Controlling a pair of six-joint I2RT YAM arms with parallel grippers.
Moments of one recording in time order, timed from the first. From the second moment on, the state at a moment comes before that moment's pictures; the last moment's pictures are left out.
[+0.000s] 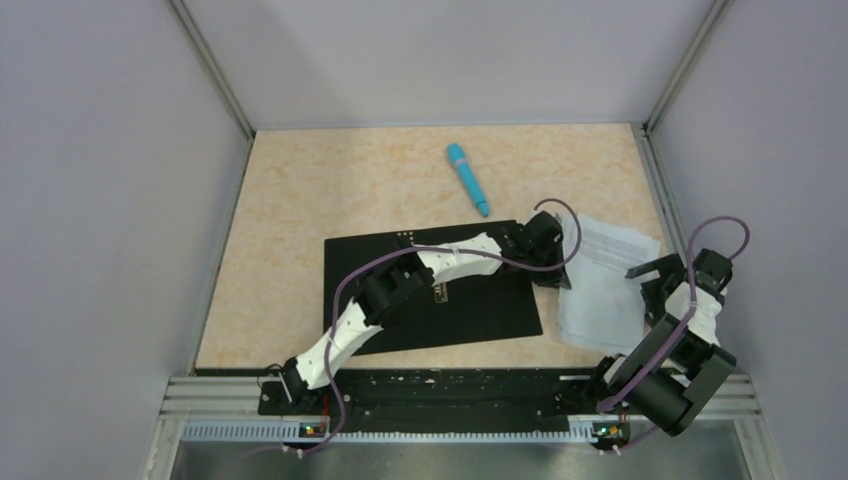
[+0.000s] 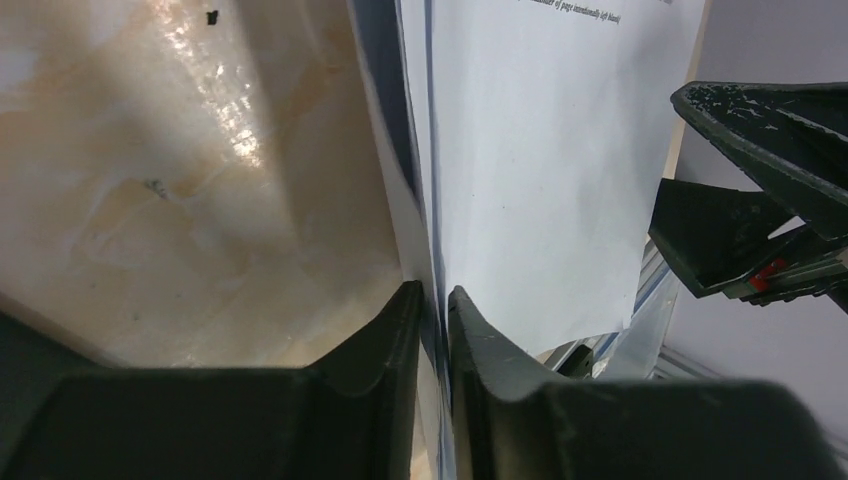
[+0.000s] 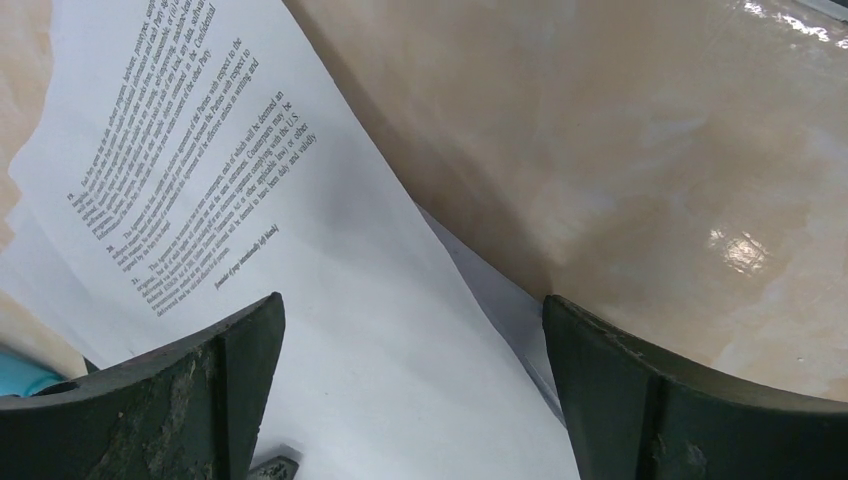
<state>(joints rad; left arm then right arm) -1.05 2.43 1.94 -0.26 0.26 -1.03 -0.72 1.17 0.54 -0.43 -0.19 0.58</state>
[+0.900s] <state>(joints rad) -0.89 2.00 1.77 -0.39 0.22 -0.43 -0.40 1.10 0.73 -0.21 -0.43 0.64</state>
